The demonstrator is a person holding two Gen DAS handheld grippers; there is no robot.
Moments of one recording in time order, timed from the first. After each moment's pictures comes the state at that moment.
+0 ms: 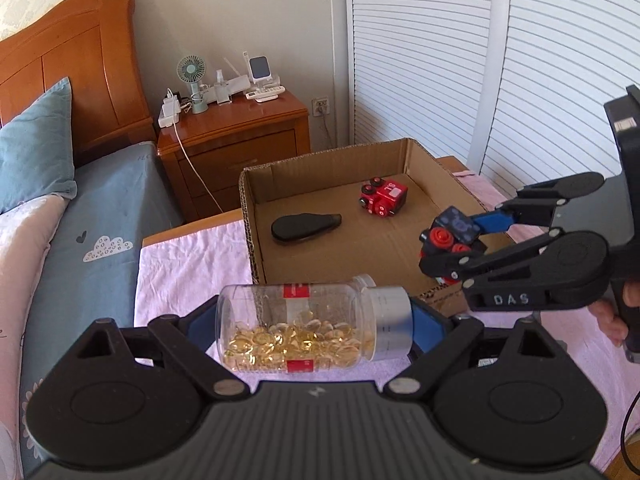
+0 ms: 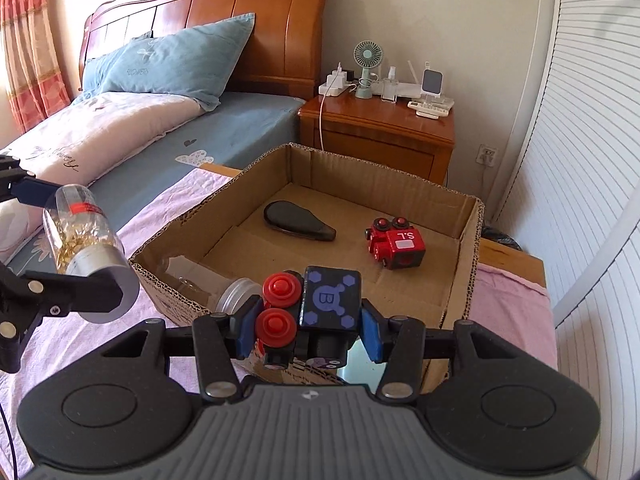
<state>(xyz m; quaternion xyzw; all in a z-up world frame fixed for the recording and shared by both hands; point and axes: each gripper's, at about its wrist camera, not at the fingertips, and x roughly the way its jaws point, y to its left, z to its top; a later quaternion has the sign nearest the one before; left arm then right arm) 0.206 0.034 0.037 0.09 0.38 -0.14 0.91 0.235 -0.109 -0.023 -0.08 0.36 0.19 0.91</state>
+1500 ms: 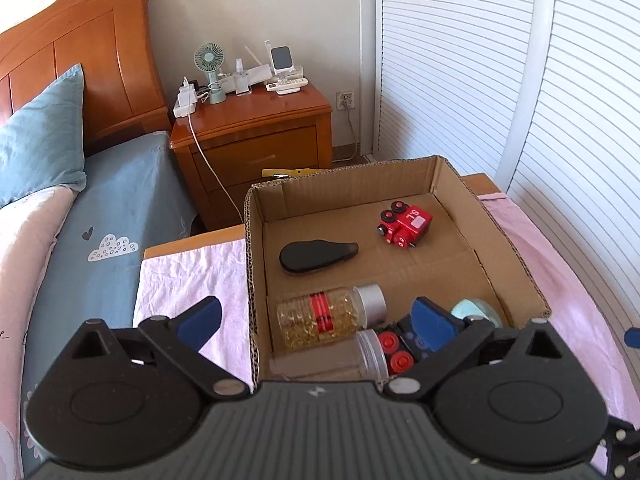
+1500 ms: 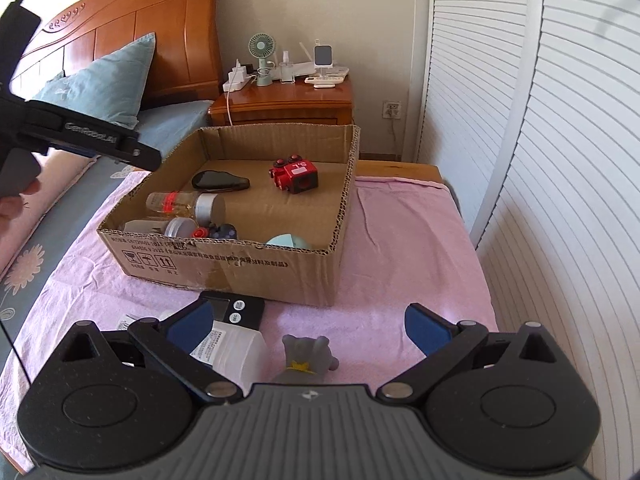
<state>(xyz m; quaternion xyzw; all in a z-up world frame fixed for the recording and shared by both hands) 0.249 0.009 0.047 0.08 0.40 -0.10 0.91 0.133 -0.170 -0.023 0.01 0.38 0.05 0.92</state>
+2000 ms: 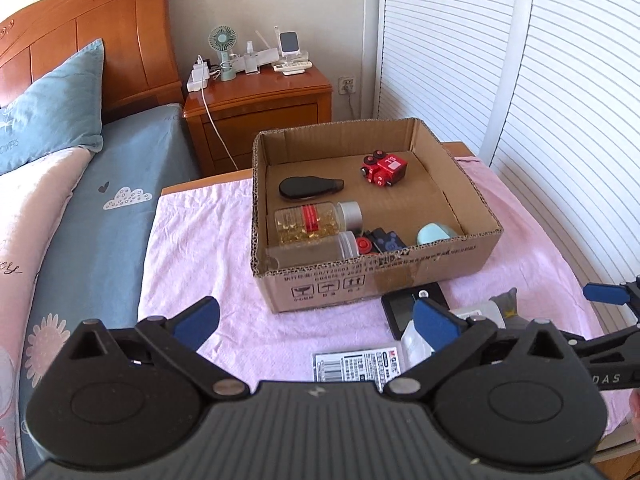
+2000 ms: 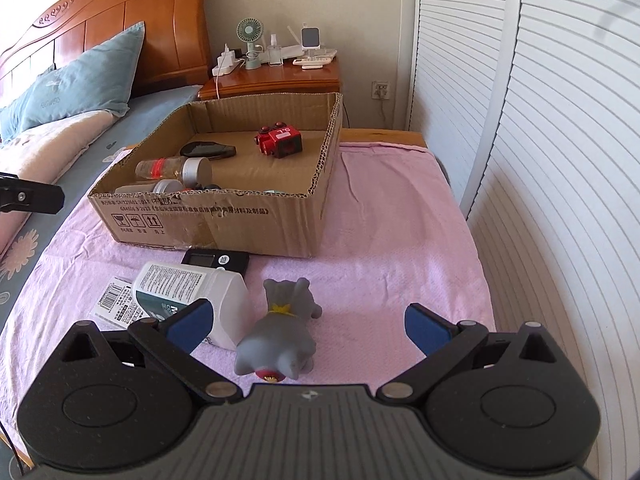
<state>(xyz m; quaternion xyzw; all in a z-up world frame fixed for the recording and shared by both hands) 0.157 0.025 0.051 0.06 0.42 -0.09 0.90 0.107 -0.182 -0.044 0.02 0.40 0.05 0.91</state>
